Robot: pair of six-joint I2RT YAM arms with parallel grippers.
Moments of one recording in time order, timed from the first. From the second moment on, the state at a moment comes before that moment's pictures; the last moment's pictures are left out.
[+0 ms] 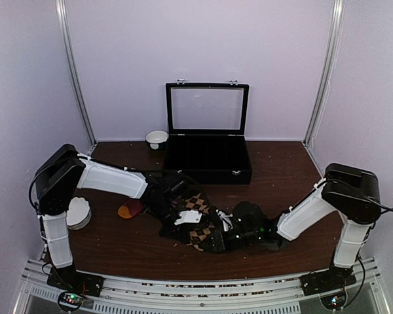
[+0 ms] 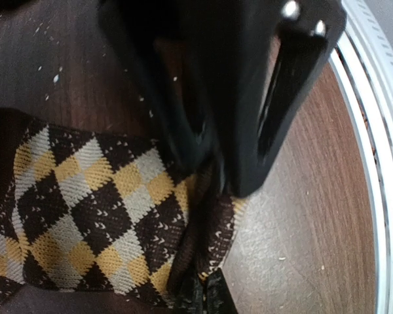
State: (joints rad) left arm -0.89 1.96 1.20 -0.56 0.54 0.81; right arm 1.03 1.85 0.62 0.66 -0.39 0.85
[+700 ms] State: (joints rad) left arm -0.84 2.10 1.35 -0.82 0.73 0.72; right arm 1.38 1.50 0.47 0.55 0.22 0.21
